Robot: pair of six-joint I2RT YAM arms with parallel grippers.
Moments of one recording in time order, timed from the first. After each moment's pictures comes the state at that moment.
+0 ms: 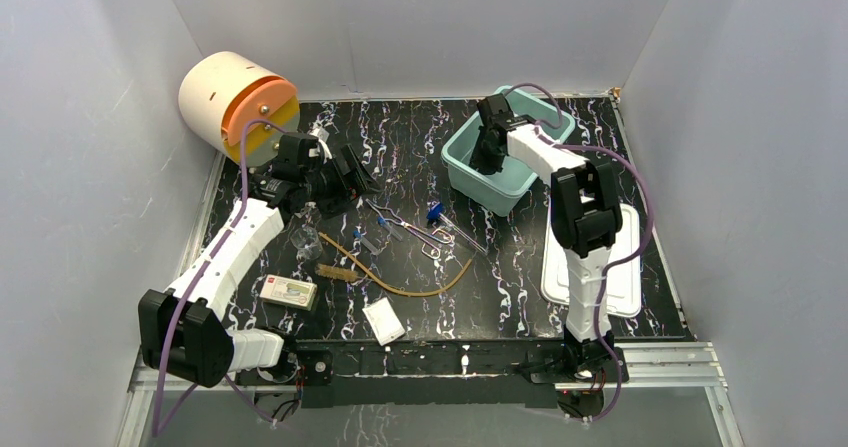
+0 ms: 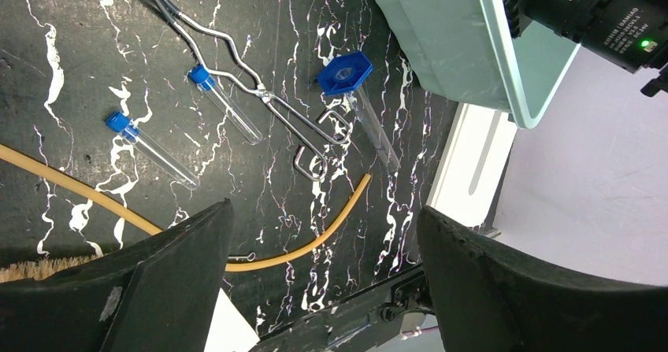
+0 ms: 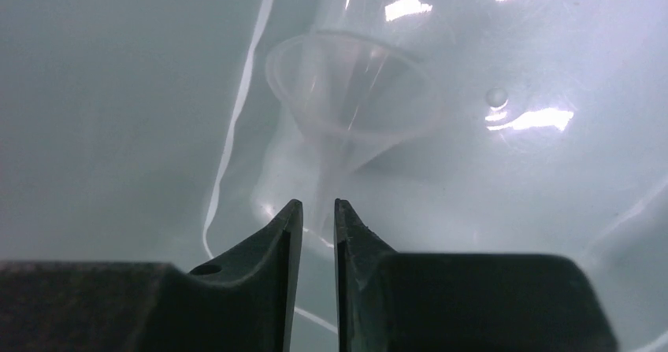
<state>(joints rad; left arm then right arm) -0.30 1.28 1.09 -0.58 0.30 -0.74 0.38 2.13 1.71 -0.63 0.02 0.67</state>
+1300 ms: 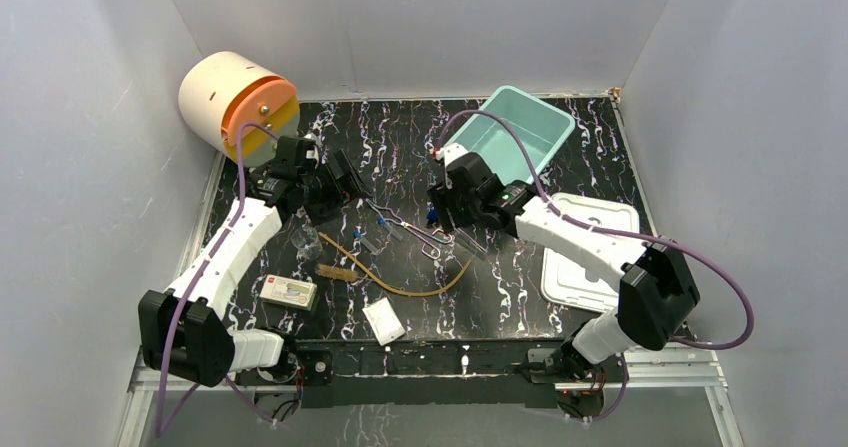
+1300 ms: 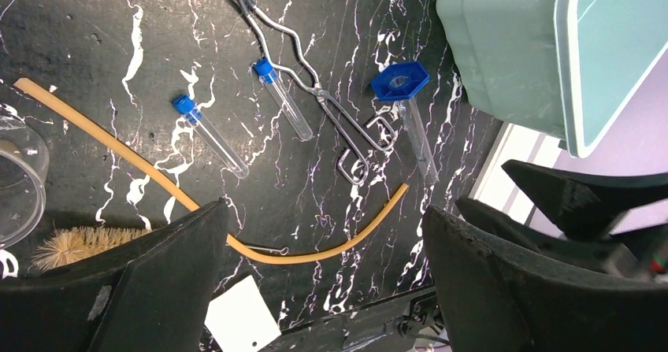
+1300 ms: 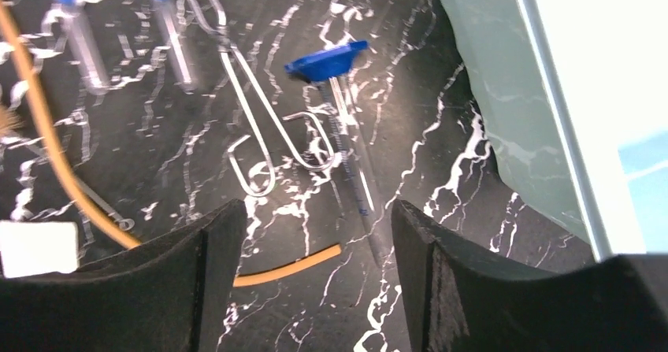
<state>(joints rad) -0.29 1.28 1.09 -0.67 0.22 -0.74 0.80 1.47 1.16 -0.51 0.12 0.18</state>
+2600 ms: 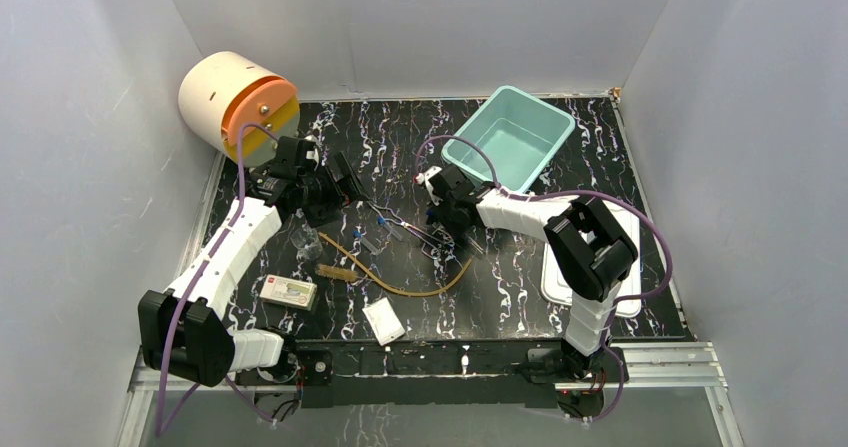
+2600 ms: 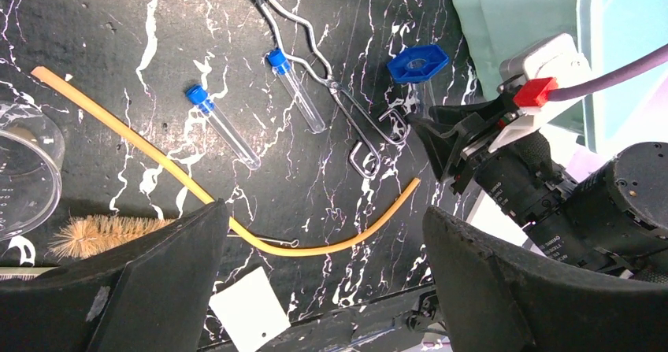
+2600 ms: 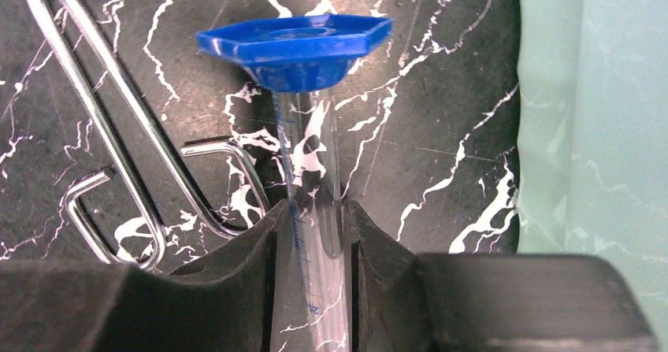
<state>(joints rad) -0.28 1.28 1.10 -0.70 0.21 -0.72 0.76 1.83 1.16 -0.39 0.15 -0.03</state>
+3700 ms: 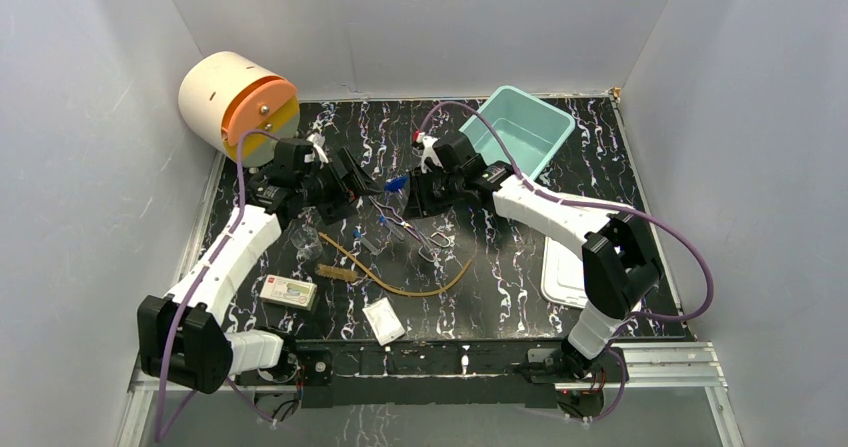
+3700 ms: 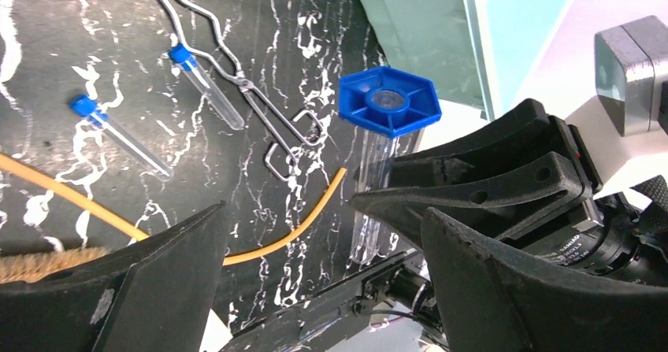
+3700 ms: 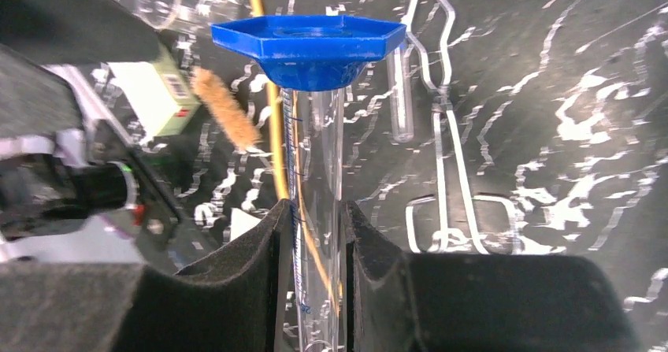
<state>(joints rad) -0.28 1.25 1.04 -0.56 0.36 -0.81 0.75 1.68 1.30 -0.38 -0.35 0.35</state>
